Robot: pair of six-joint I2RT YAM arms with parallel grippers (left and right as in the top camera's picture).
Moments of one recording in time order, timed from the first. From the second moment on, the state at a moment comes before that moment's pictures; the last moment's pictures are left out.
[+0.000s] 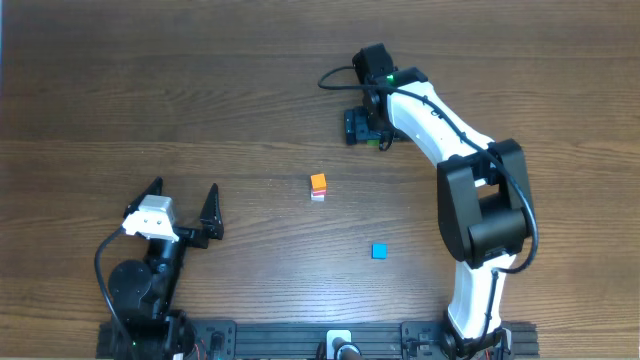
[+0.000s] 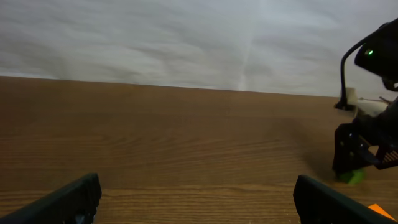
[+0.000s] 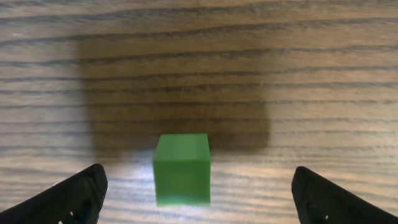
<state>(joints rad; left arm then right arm) -0.02 0.01 0.01 -0.06 0.13 -0.13 0.34 2.09 1.51 -0.83 0.08 0.27</state>
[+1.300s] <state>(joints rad) -0.02 0.01 0.01 -0.06 0.13 -0.13 0.37 2.12 1.52 -0.80 0.09 0.28</state>
